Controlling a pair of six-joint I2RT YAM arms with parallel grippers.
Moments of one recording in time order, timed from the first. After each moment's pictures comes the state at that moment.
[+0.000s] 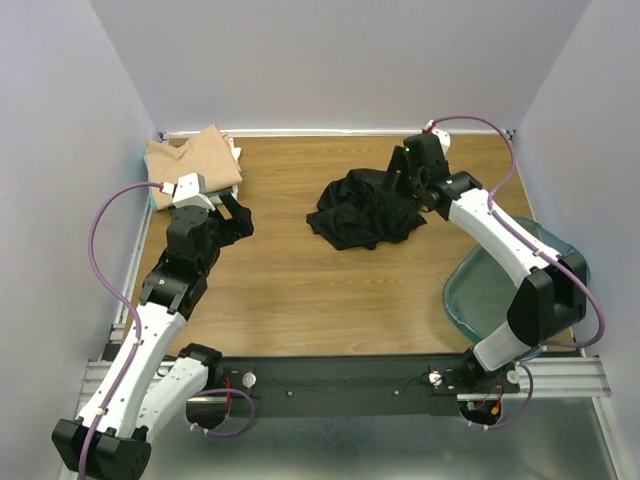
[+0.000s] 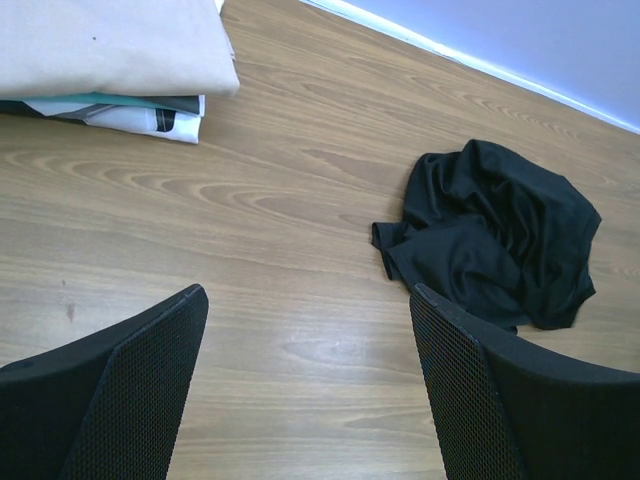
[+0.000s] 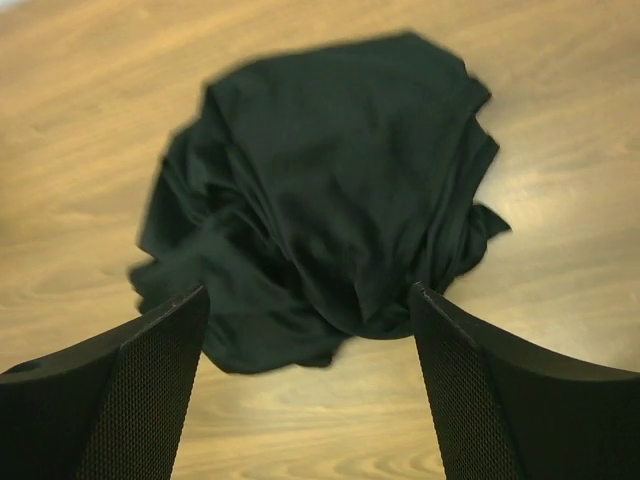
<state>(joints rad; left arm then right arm) -0.30 0.78 0.80 -0.33 -0.21 -0.48 0.44 1.59 1.40 -0.50 0.32 0.58</state>
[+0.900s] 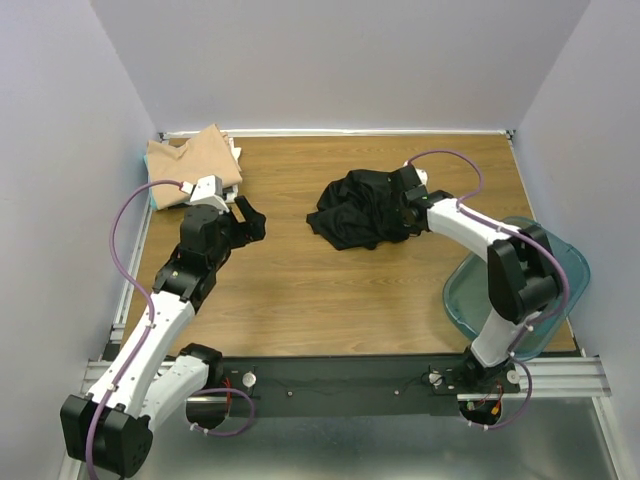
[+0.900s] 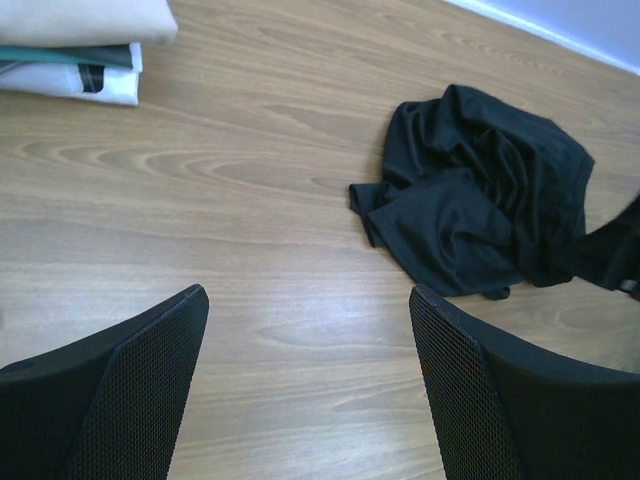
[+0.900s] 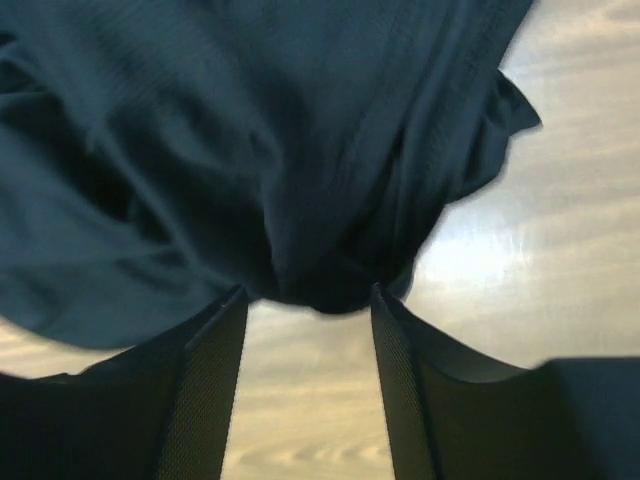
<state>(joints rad) -0.30 0.86 0.72 -0.23 -0.09 -0.48 0.44 1.72 1.19 -0.46 0.25 0.52</state>
